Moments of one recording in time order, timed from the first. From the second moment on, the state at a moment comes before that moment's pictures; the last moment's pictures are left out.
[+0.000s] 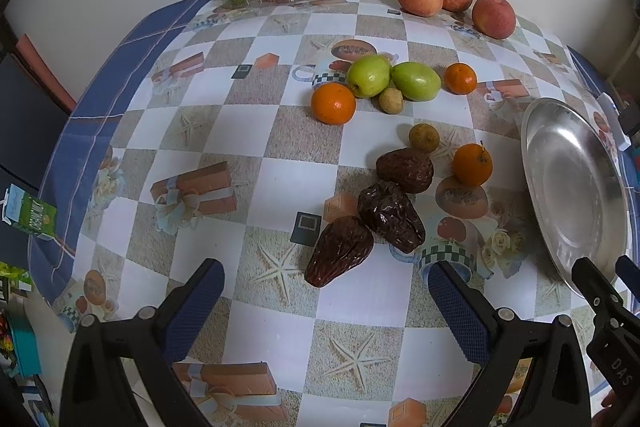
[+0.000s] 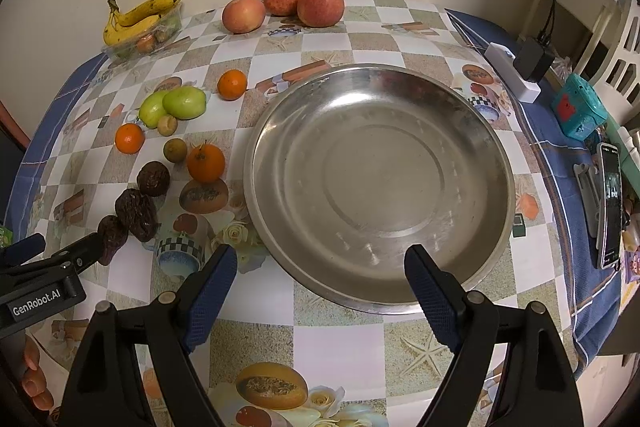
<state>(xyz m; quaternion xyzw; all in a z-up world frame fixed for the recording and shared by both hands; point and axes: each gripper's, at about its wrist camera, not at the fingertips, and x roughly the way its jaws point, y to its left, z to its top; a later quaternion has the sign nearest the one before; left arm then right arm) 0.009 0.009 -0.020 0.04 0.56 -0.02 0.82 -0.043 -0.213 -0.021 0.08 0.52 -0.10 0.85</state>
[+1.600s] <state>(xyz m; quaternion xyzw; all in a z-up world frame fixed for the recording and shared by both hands) 0.011 0.007 -0.024 0.04 0.58 -0.02 0.82 -0.043 -0.214 -0.021 0.08 0.52 -0.09 0.84</state>
